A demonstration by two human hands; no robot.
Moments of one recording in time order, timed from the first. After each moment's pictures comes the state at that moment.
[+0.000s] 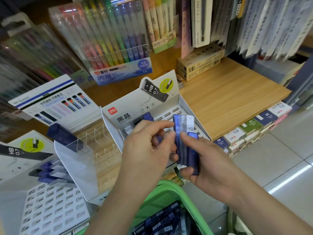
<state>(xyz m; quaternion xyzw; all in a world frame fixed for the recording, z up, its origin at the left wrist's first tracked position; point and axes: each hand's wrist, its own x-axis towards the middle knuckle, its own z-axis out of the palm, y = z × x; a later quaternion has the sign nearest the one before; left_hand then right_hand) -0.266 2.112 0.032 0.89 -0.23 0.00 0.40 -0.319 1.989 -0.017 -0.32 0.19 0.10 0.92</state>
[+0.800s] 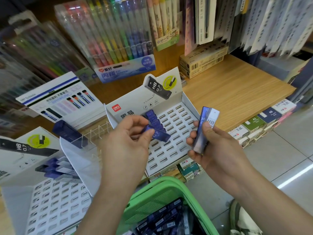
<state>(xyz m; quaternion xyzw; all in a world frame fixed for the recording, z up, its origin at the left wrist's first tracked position) -0.257 2.136 0.037 0.88 -0.12 0.02 0.47 -0.318 1.979 -0.020 -0.32 0.27 -0.04 0.91</state>
